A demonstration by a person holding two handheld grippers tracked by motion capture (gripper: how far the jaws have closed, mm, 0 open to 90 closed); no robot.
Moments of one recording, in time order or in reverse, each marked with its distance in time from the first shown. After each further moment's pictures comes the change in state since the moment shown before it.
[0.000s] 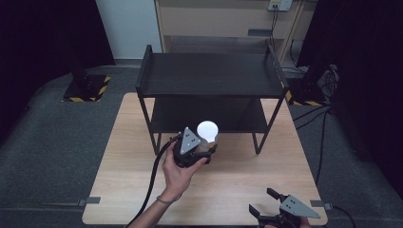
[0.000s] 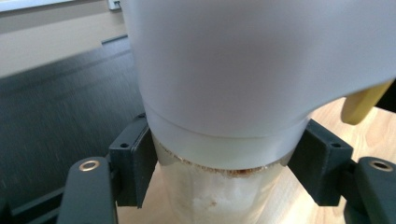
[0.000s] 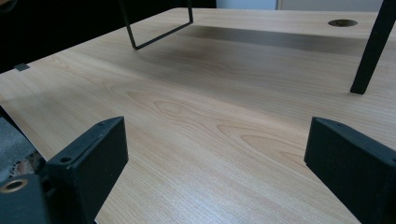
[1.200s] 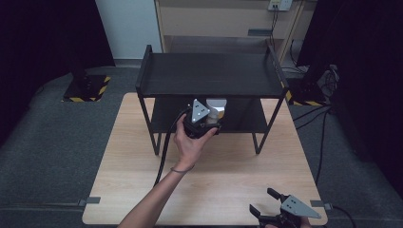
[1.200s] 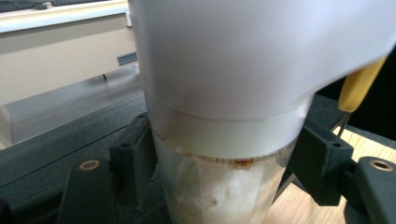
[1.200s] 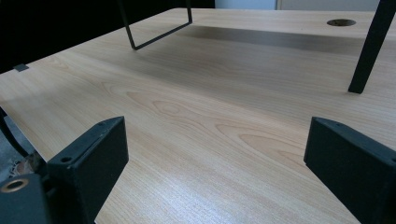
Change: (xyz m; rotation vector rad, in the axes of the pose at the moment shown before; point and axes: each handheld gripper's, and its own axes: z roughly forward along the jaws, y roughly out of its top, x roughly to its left) left arm 0.027 0.037 0.051 -0.043 0.037 -0.035; right arm -0.002 -0.001 -0.001 0.000 -0.001 0.003
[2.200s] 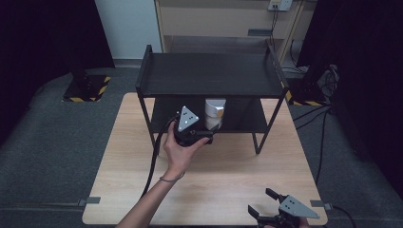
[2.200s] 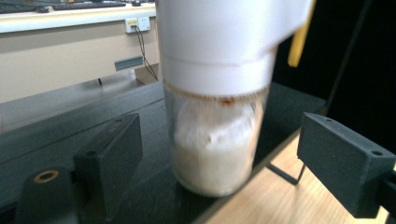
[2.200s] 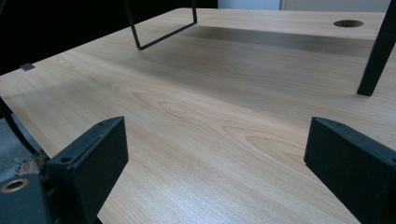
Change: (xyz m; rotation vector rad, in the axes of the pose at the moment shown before) left arm 0.001 -0.022 -0.041 -0.038 -0.007 -0.031; right arm 0.003 0.002 0.002 0.003 0.016 -0.003
